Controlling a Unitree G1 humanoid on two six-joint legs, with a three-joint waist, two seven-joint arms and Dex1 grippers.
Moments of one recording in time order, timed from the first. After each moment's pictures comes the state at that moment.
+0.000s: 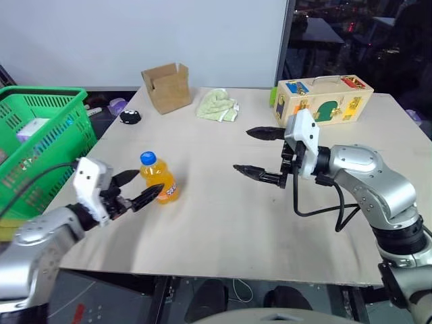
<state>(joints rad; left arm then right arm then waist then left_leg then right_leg) 0.12 0.74 0.41 -0.33 -0.61 0.59 -0.68 -0.56 -0.51 0.17 -0.44 0.50 0.64 0.79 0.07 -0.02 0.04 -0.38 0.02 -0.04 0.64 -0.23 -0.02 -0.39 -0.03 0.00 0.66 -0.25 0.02</state>
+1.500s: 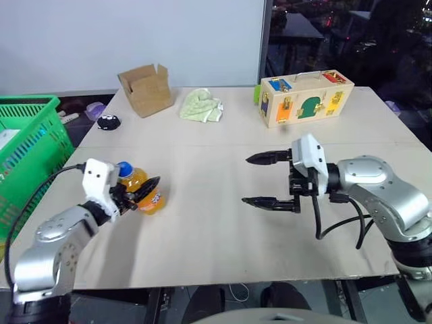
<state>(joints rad) 0.12 0.65 0.46 -0.31 -0.56 0.58 -0.59 -0.49 -0.58 0.19 -0.48 0.56 0.62 0.98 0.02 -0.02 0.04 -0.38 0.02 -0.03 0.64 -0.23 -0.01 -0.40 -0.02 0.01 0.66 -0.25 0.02</state>
